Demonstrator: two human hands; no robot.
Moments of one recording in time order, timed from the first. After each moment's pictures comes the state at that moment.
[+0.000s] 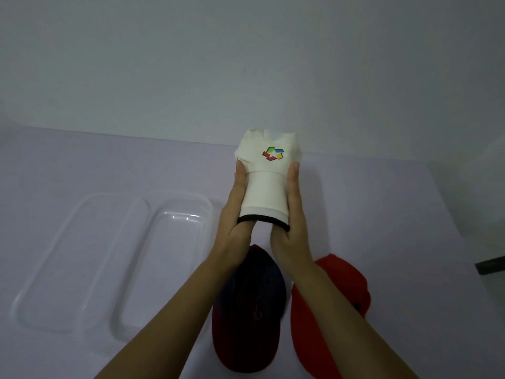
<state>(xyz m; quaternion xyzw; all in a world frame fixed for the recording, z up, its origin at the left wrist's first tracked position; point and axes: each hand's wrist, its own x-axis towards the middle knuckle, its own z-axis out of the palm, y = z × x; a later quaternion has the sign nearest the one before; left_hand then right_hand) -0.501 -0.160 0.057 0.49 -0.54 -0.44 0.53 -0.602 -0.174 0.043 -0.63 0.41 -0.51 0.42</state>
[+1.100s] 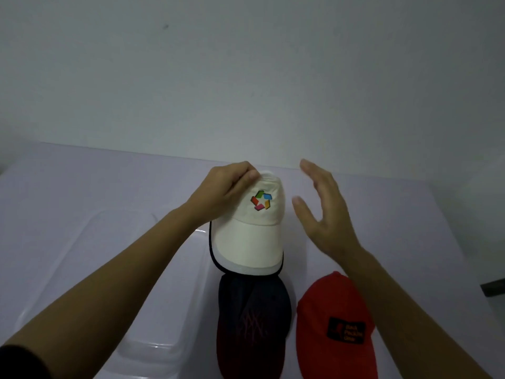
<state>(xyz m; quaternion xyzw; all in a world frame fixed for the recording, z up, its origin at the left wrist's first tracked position) -0.435 -0.225 0.111 0.49 -0.77 -0.20 0.34 -0.650 -0.209 0.090 -0.78 0.42 -0.41 0.24</state>
